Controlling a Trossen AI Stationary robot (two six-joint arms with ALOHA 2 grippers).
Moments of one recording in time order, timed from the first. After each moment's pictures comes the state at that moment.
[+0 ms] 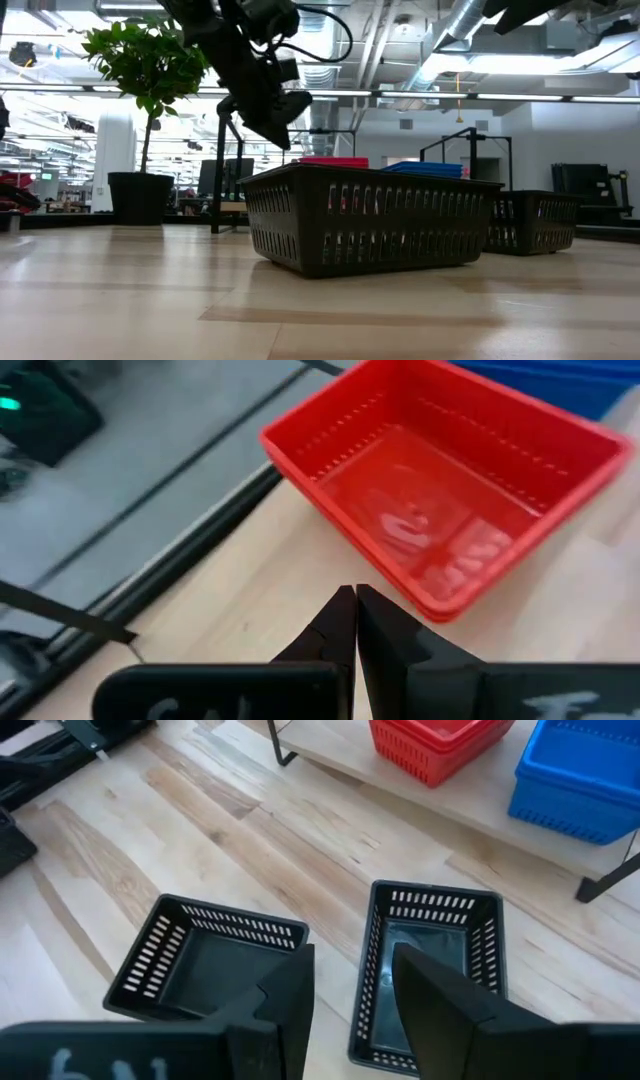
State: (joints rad) left arm 0.17 1.60 1.04 -0.30 -0.62 -0.34; right arm 0.67 1.49 1.32 -1.12 0.83 1.39
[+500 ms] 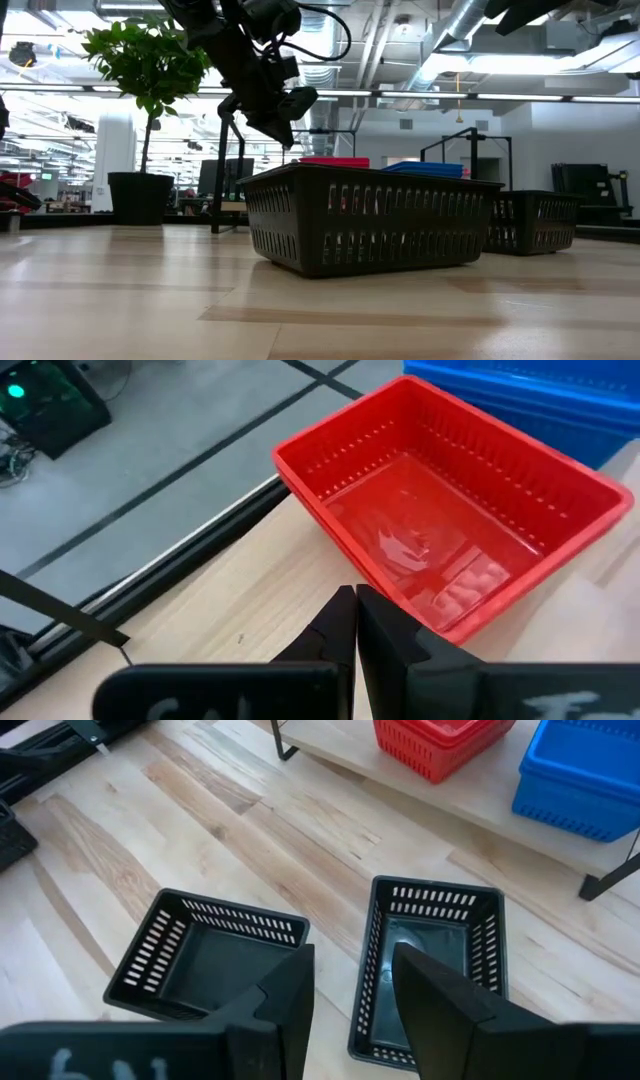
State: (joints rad) left arm 0.16 1.63 1.04 -0.27 -0.63 -0.42; right arm 0.67 1.49 1.32 -1.12 0.82 1.39
